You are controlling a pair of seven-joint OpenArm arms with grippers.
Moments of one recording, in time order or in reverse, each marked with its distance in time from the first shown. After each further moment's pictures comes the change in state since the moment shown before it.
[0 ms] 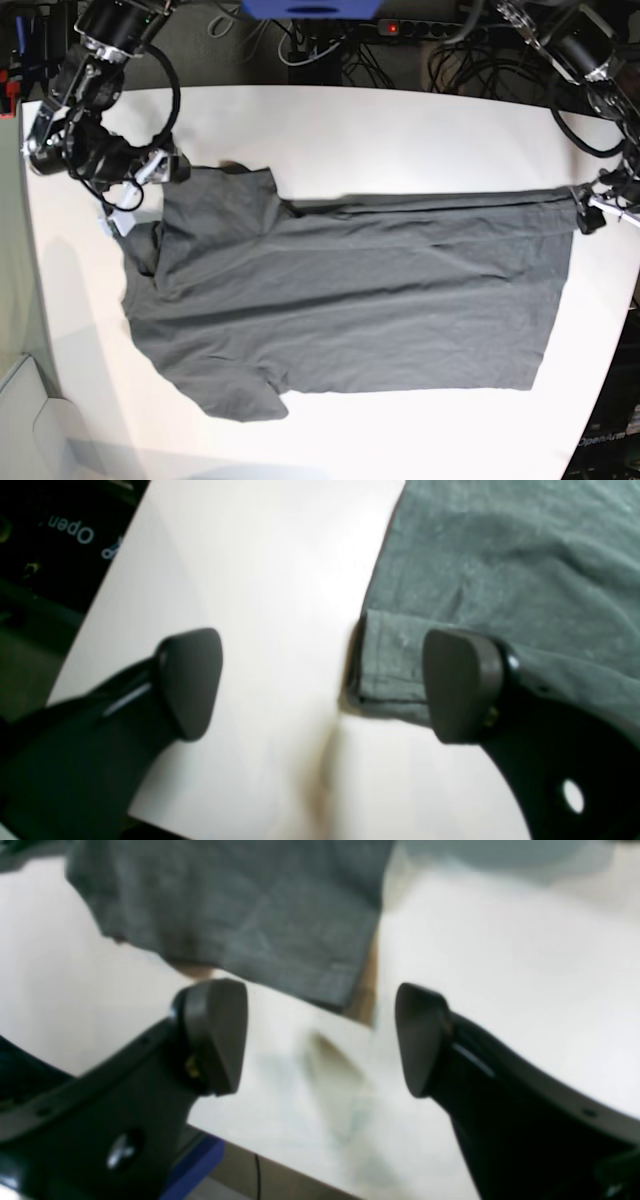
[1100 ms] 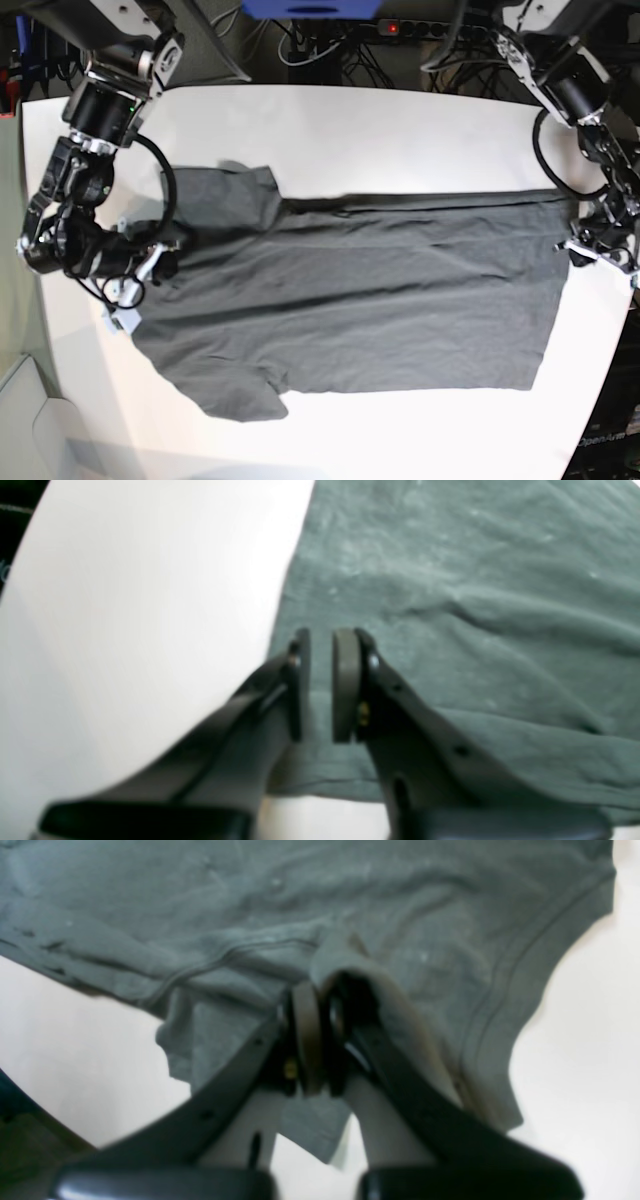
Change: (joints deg) left arm -9.2 0.1 6.4 -8.4 0.6 0.5 -0.4; right arm 18.8 3.6 -5.5 -9.9 0.3 0.2 -2.8
